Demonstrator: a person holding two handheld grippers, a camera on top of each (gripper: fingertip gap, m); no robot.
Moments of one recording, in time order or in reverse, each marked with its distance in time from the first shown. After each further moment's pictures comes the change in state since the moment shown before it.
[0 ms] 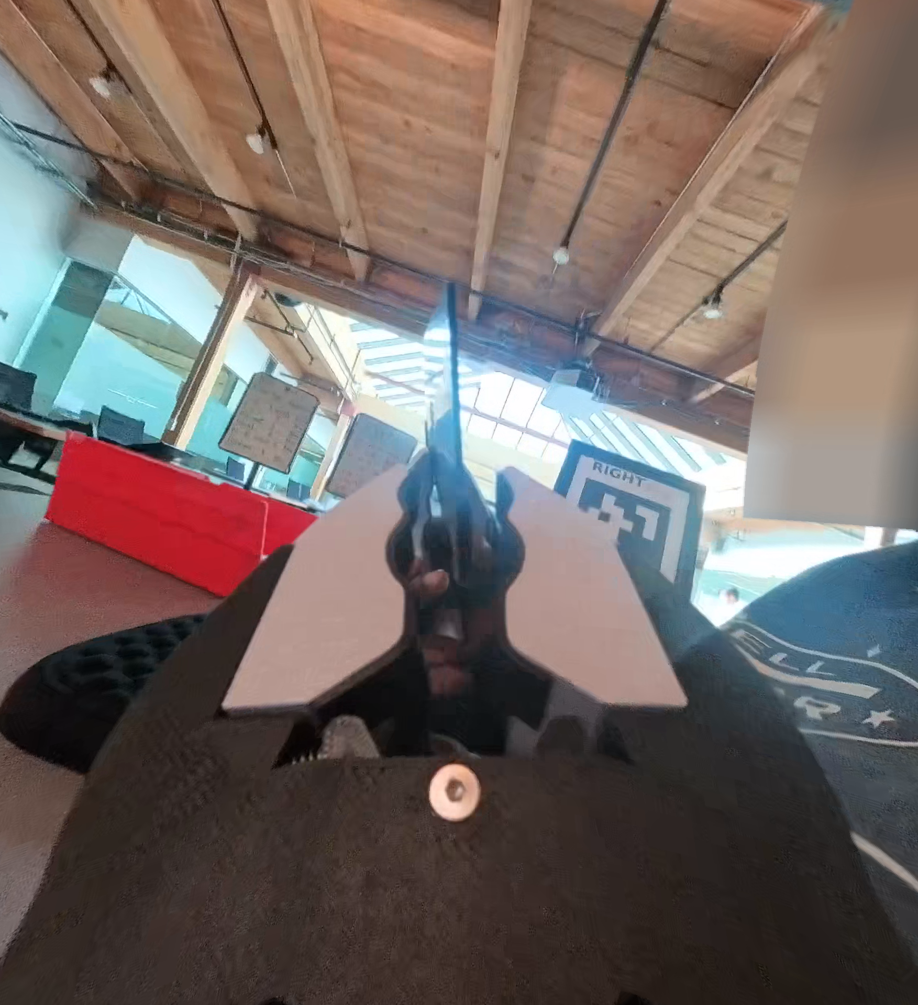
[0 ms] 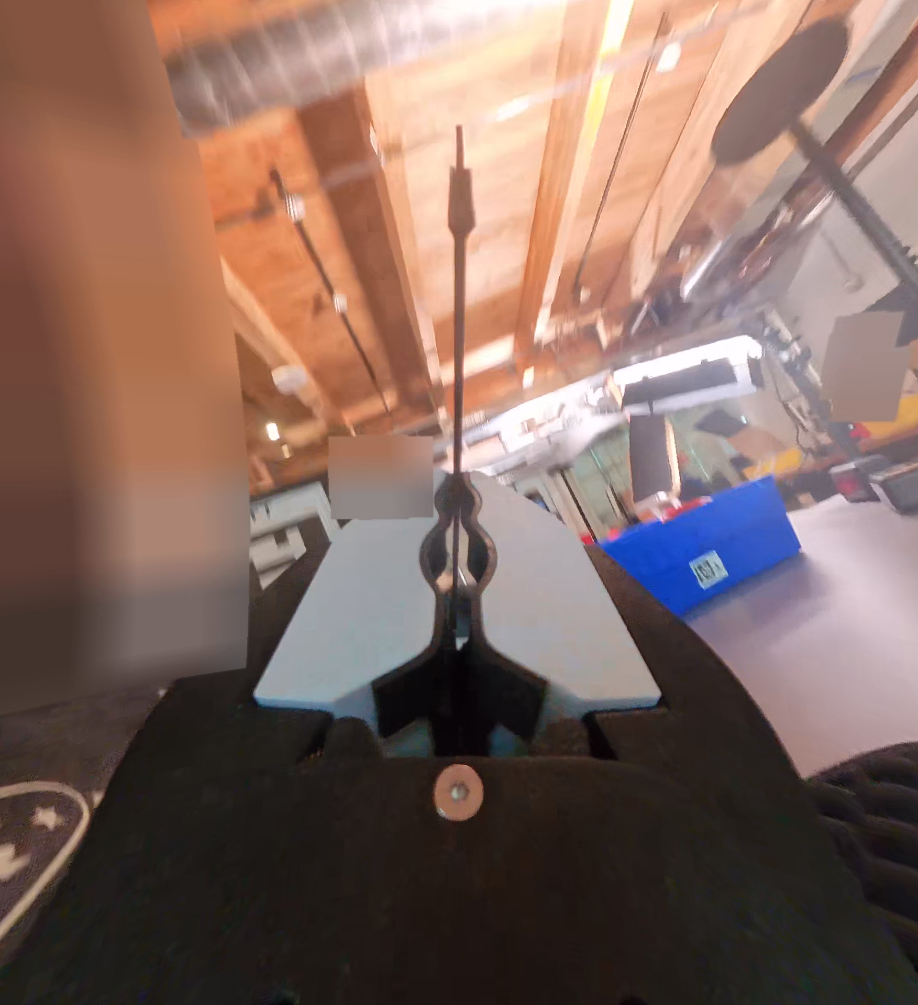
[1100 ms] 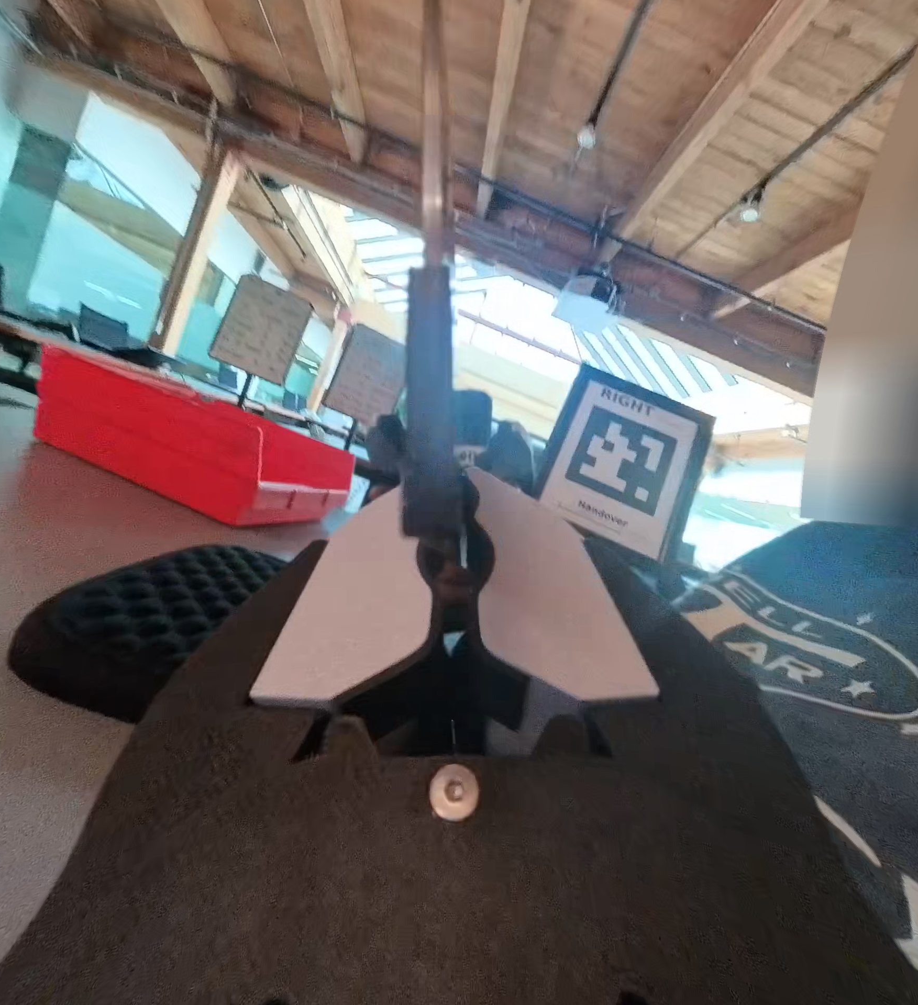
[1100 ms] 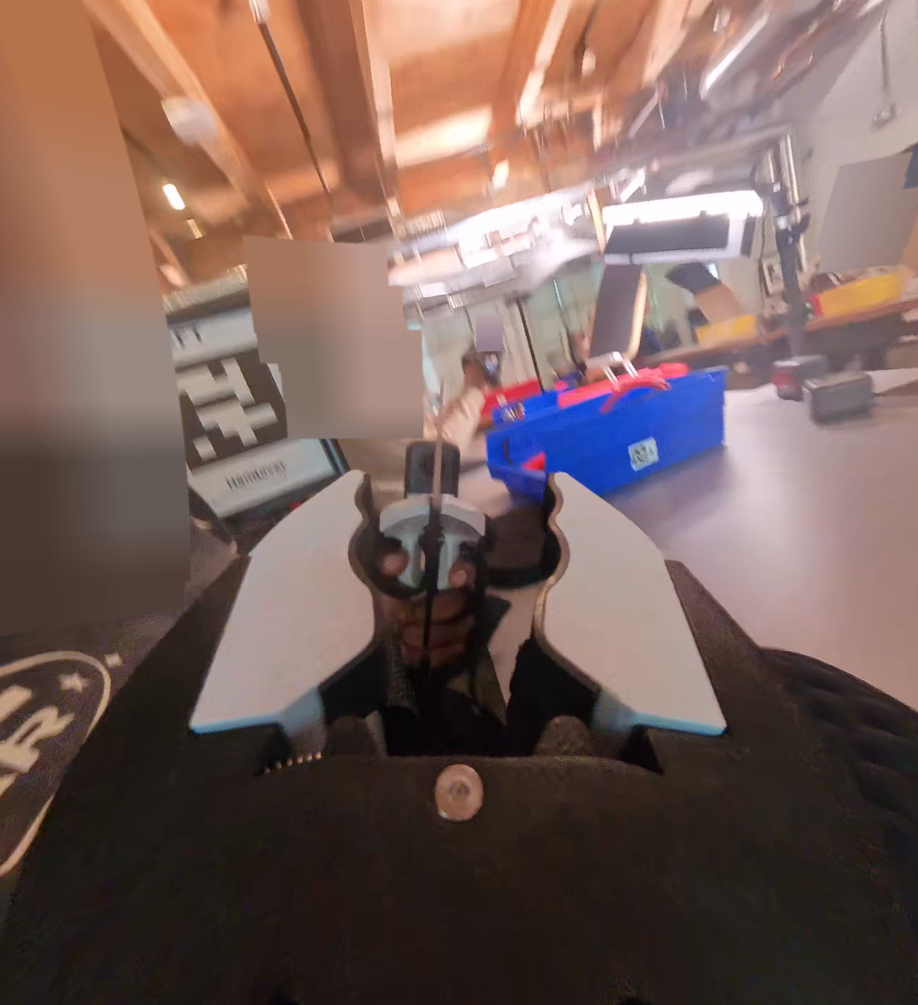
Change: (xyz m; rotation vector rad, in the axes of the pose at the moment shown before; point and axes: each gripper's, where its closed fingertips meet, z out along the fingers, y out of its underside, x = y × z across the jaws) left arm 0.002 0.017 0.000 -0.220 -0.009 -0.025; right arm -0.003 0.008 -0.013 -0.416 0.069 -0.171
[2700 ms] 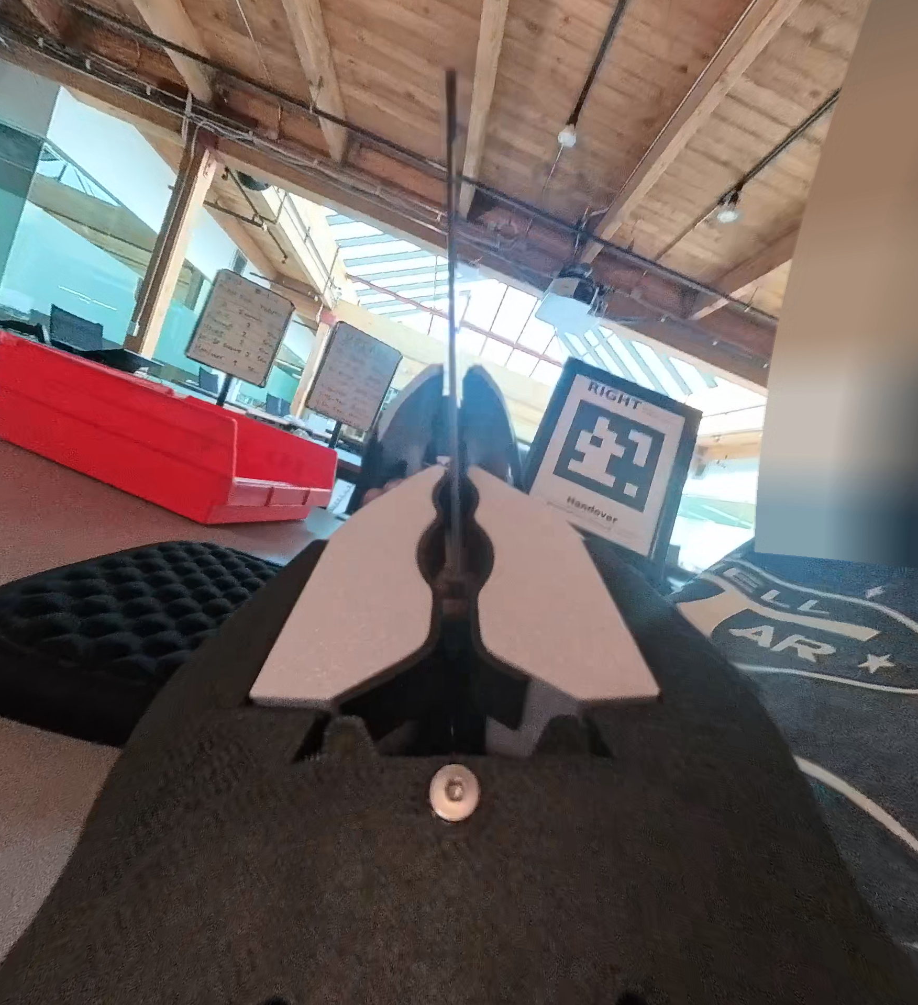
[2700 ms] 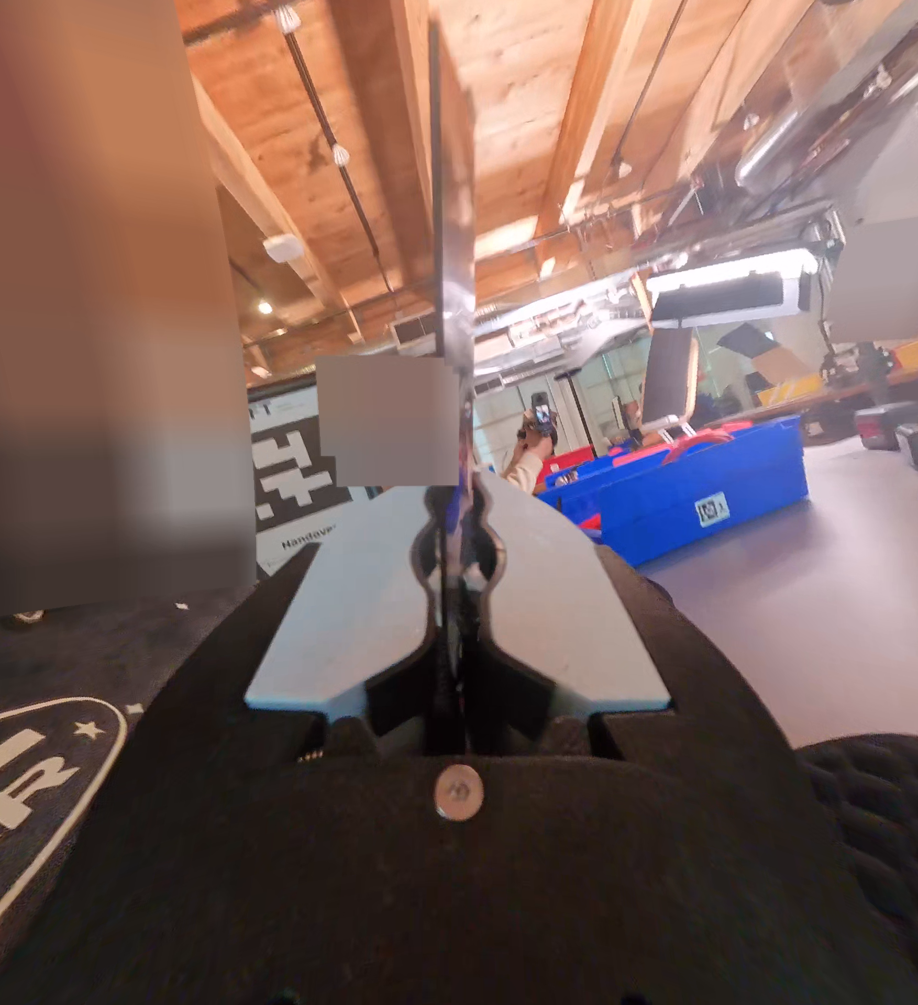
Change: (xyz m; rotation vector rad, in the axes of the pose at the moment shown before) left arm 0.002 0.015 0.011 0.037 0.037 -0.012; right arm -0.012 0.000 0.023 0.174 -0.105 0.082
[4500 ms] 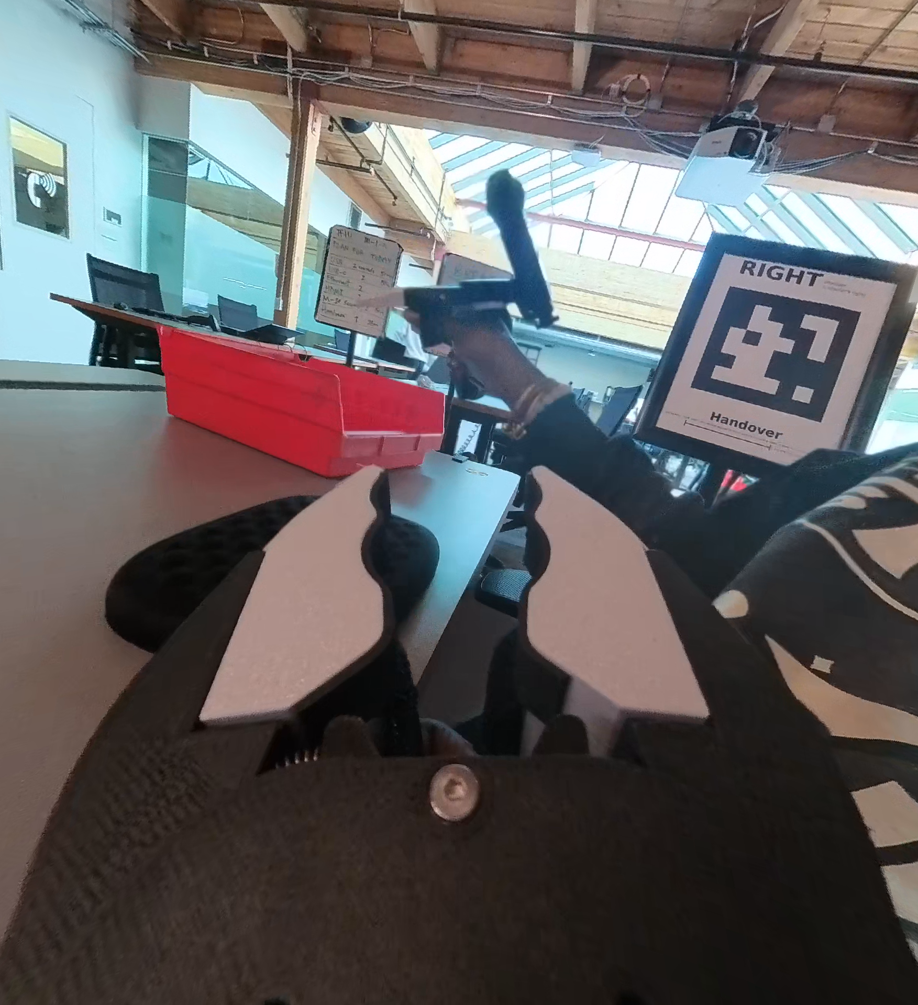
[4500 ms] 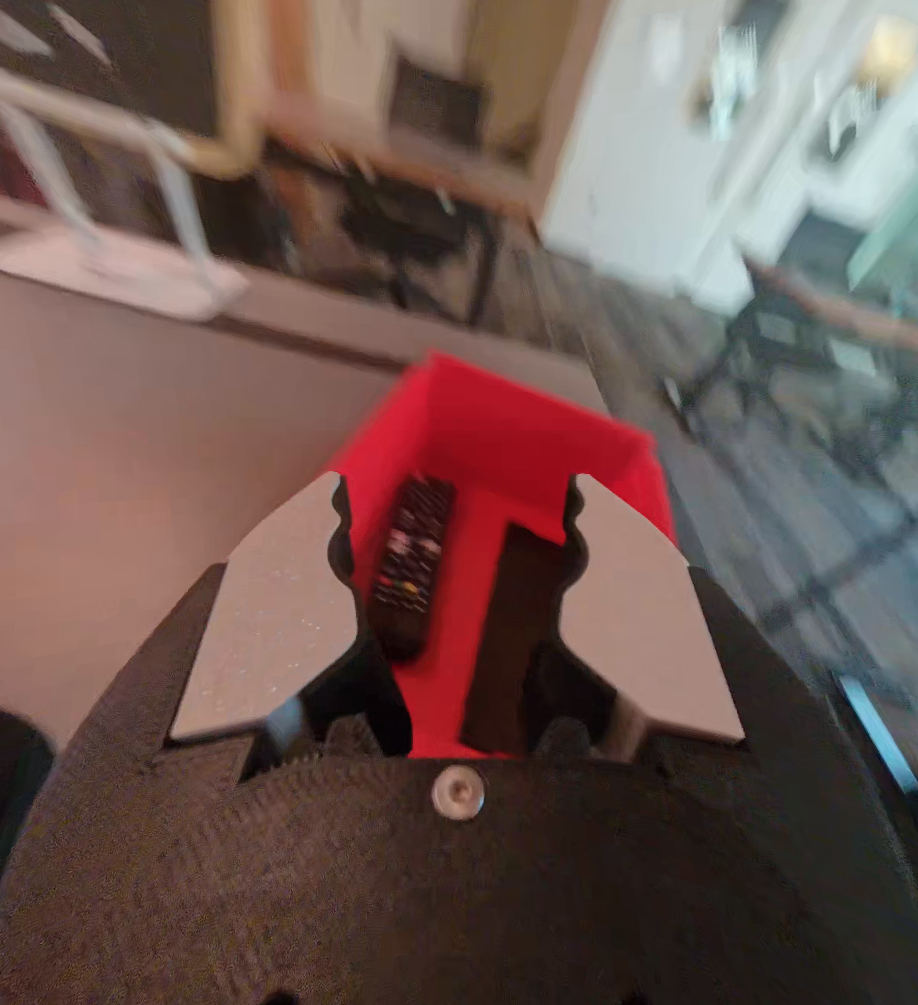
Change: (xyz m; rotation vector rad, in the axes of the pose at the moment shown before) left arm -0.023 0.026 0.005 -0.159 -0.225 0.243; right arm 0.164 -0.226 -0.225 -0.504 1.482 -0.744
